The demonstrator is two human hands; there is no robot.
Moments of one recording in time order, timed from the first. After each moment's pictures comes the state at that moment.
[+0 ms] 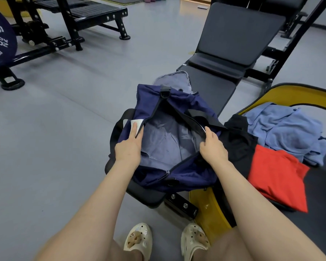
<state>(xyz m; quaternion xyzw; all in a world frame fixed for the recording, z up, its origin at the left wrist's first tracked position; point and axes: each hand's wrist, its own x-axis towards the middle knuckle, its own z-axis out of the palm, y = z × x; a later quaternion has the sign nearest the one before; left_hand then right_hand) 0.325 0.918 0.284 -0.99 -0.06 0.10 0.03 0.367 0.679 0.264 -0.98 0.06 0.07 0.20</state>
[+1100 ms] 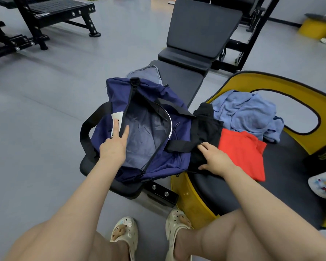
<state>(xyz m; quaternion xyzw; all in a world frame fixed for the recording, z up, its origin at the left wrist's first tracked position) 0.311 0.884 0.284 -0.99 -0.01 0.09 0.03 0.307 0.564 0.245 -0.99 -0.11 0.13 0.01</state>
